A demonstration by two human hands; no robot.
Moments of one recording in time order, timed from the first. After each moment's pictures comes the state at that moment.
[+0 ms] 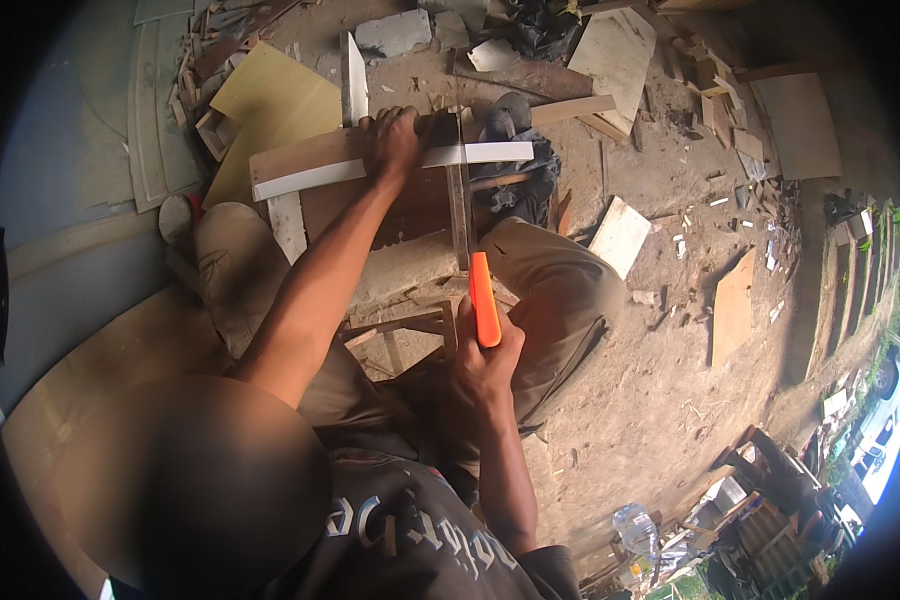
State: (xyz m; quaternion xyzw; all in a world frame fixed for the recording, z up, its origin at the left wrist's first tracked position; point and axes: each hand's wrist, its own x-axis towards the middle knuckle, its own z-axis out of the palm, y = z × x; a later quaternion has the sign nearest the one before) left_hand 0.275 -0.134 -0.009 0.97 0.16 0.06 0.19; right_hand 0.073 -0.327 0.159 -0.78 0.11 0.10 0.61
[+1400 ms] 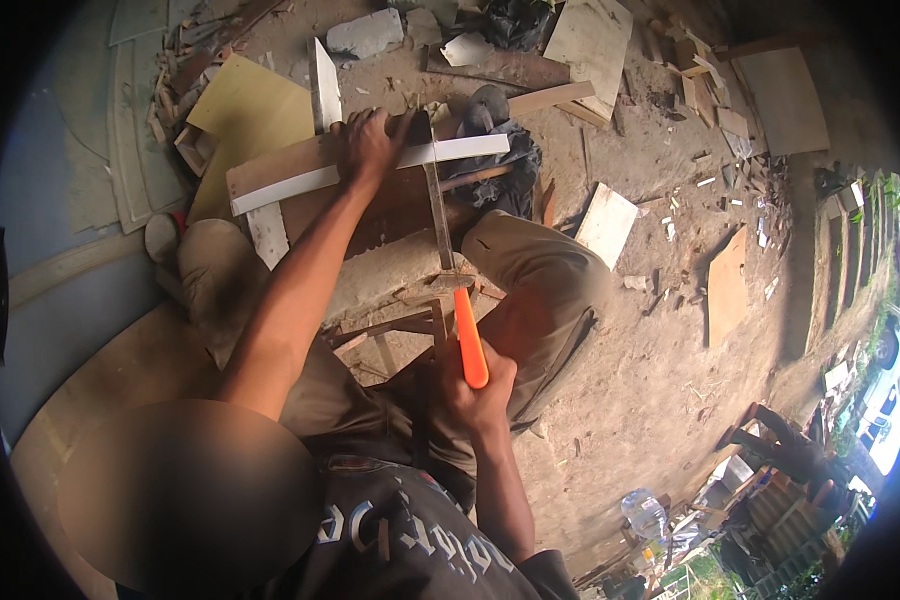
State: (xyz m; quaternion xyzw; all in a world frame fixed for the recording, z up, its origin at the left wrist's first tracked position) left_hand 0.275 -0.135 -0.006 0.97 0.15 0.07 0.19; right_hand 0.050 -0.353 0.172 -0.82 0.06 0.10 0.55
